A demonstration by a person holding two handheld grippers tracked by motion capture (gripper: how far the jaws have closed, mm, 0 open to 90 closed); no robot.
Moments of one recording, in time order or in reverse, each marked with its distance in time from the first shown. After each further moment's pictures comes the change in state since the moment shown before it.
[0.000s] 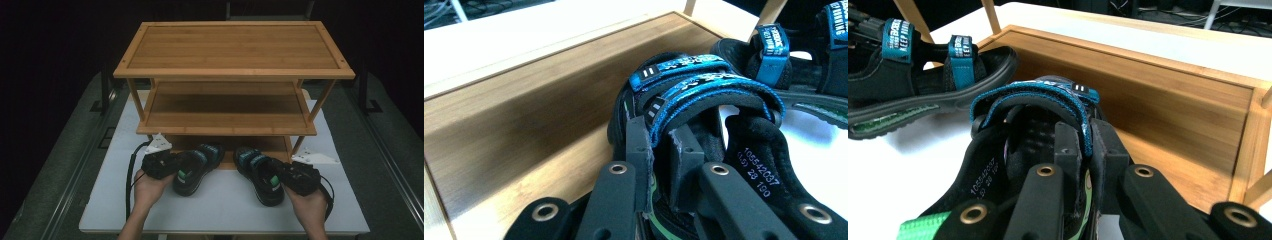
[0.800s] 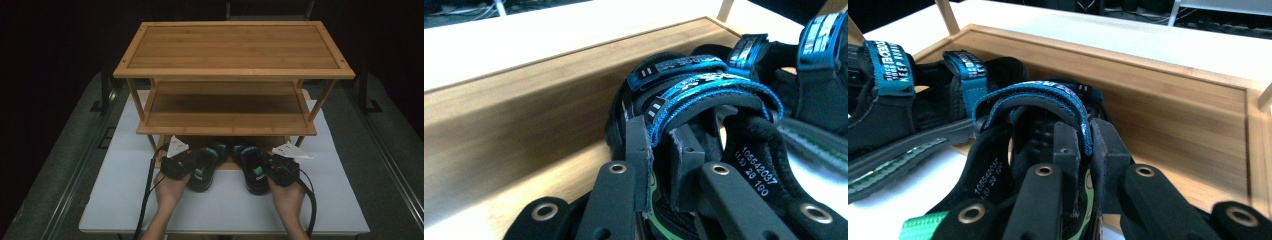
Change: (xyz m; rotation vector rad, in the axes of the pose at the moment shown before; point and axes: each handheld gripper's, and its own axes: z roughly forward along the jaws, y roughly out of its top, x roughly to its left) left arm -0.024 -0.010 0.045 -0.033 0.138 -0.057; right arm 0.013 0.000 0.050 -0.002 -0.137 0.023
